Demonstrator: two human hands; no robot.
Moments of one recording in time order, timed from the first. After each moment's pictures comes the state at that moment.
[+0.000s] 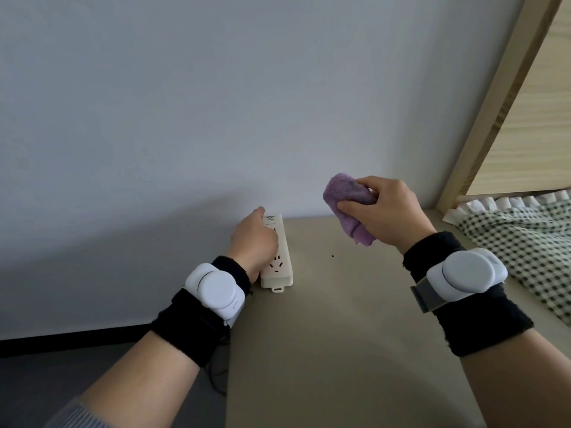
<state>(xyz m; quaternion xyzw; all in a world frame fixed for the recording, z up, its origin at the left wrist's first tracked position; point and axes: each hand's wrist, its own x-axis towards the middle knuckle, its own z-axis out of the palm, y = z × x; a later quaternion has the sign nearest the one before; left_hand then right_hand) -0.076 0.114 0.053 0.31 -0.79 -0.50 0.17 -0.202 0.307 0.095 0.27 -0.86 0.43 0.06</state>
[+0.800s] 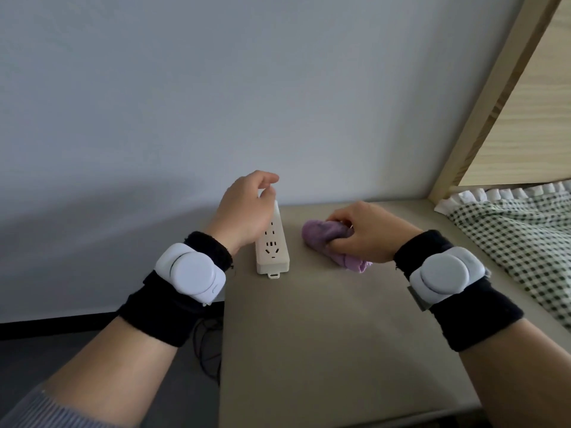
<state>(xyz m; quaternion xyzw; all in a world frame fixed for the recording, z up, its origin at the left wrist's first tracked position) -0.070 0.104 0.079 0.19 -0.86 -0.42 0.24 -0.188 0.311 0.081 0.43 -0.89 0.16 -0.08</state>
